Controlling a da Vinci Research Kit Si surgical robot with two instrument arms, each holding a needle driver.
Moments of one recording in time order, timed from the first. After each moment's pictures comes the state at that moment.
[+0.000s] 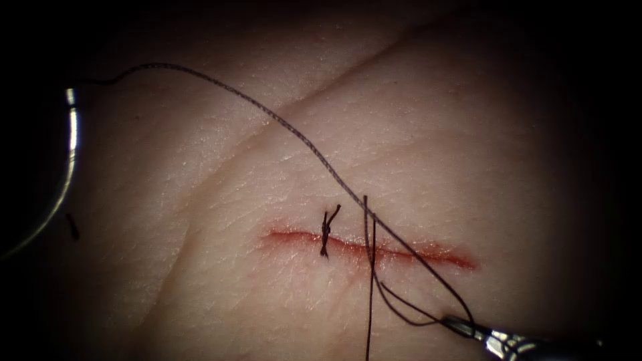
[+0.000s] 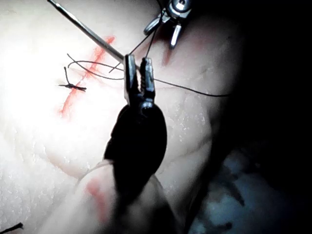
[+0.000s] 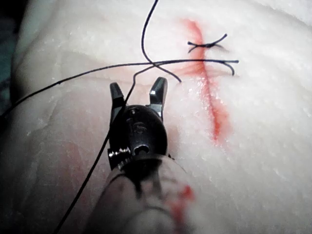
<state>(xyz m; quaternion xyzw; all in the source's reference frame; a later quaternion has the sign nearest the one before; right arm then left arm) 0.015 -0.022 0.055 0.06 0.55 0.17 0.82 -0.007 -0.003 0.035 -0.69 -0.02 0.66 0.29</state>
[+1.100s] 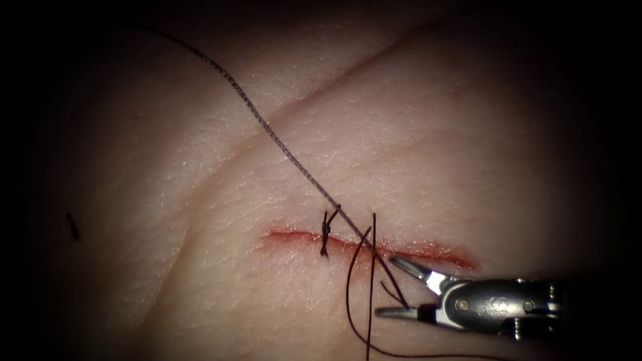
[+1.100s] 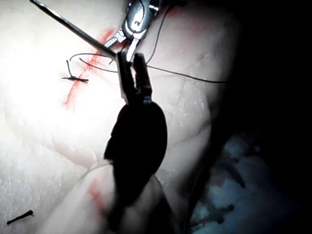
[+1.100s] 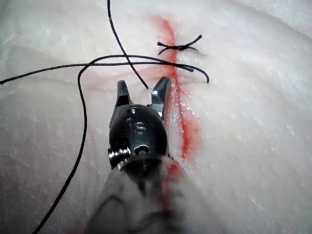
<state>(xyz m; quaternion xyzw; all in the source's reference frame) 0.021 -0.020 0.064 0.03 0.54 0.18 0.82 -0.004 -0.004 0.034 -0.69 0.01 0.66 0.30</state>
